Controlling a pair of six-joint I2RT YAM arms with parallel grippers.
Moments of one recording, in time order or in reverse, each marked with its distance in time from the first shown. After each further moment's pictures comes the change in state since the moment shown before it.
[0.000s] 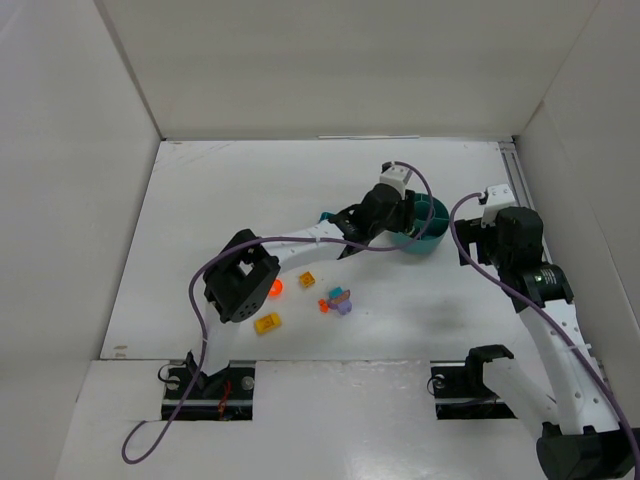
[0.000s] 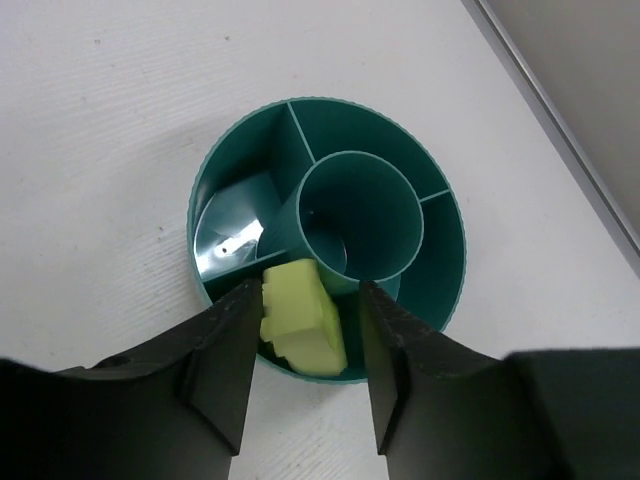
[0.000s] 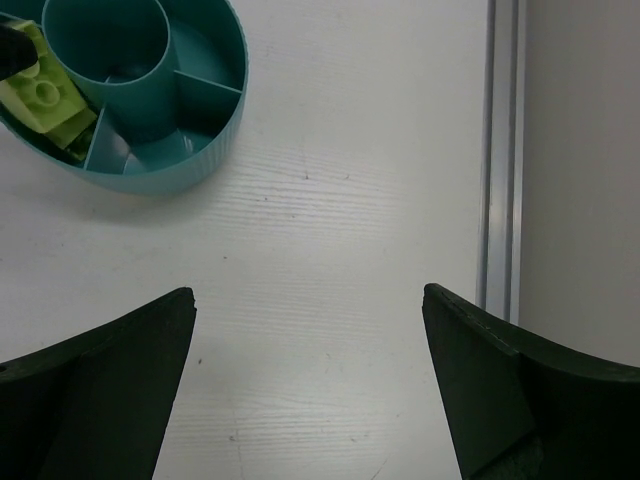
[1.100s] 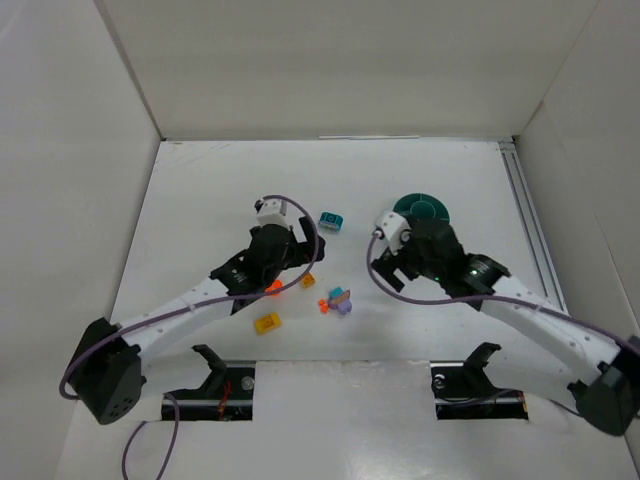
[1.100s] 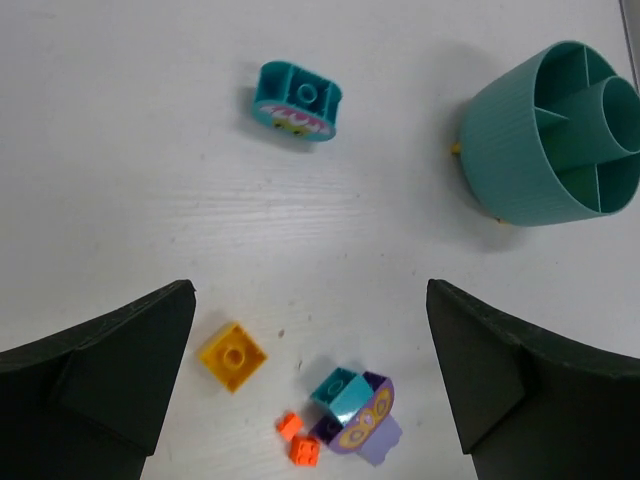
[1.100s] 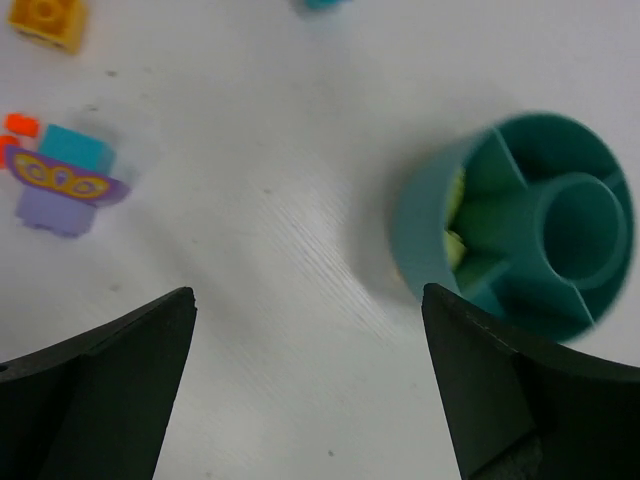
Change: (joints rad) left arm 0.196 -0.851 -0.818 -0.121 -0.116 -0.221; right arm 0.542 0.179 -0.058 0.196 -0.135 -0.138
